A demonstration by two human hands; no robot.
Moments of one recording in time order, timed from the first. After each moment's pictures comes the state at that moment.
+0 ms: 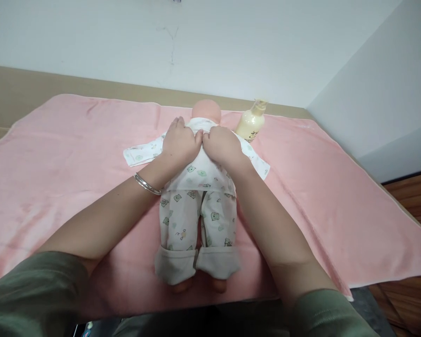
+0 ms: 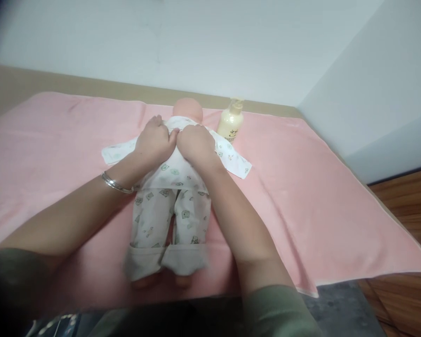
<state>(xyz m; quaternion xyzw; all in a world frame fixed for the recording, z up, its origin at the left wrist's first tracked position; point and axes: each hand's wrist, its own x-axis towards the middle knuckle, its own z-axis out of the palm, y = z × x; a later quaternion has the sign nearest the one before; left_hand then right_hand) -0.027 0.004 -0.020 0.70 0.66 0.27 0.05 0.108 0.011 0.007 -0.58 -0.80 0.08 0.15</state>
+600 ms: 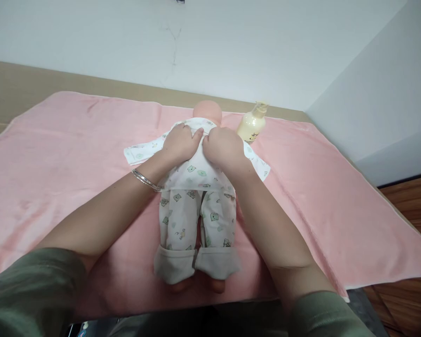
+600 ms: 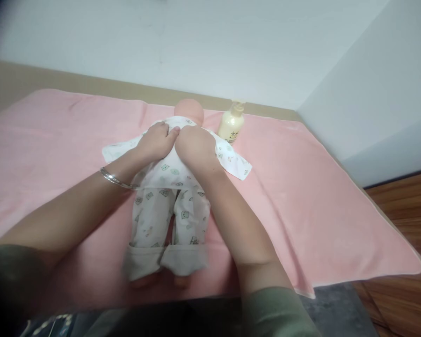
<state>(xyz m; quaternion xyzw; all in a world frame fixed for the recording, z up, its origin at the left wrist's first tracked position) -0.034 0.011 -0.014 0.70 0.67 0.22 0.10 0.100 -0.011 0.026 -0.61 -0.78 0.08 0.12</state>
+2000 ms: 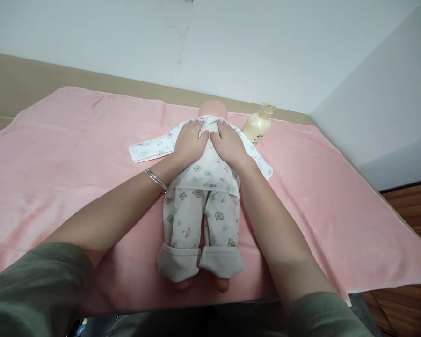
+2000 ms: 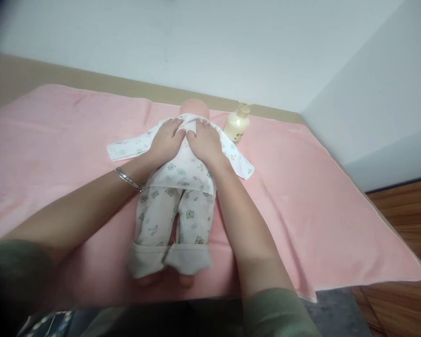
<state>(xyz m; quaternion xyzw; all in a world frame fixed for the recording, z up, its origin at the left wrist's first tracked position) -0.028 0.028 -0.044 0.70 0.61 0.35 0.11 0.120 0.038 -0.015 -0.54 -0.80 0.11 0.22</state>
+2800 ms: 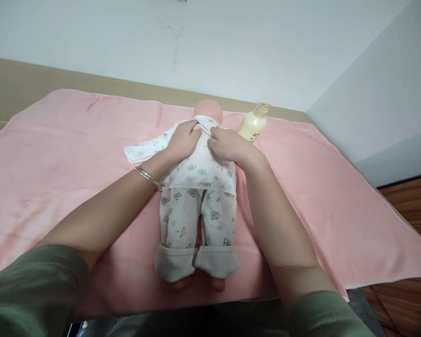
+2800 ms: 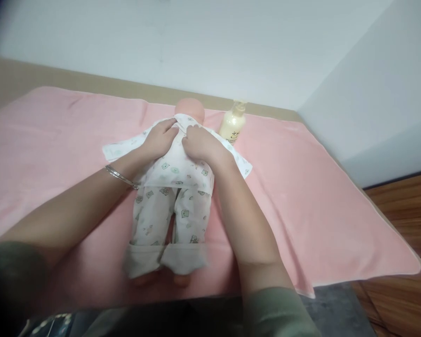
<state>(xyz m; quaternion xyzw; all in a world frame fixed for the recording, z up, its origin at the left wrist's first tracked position) -0.037 0.024 -0.025 0.72 0.58 0.35 0.16 0.119 -0.005 0.043 -0.55 -0.82 0.15 0.04</state>
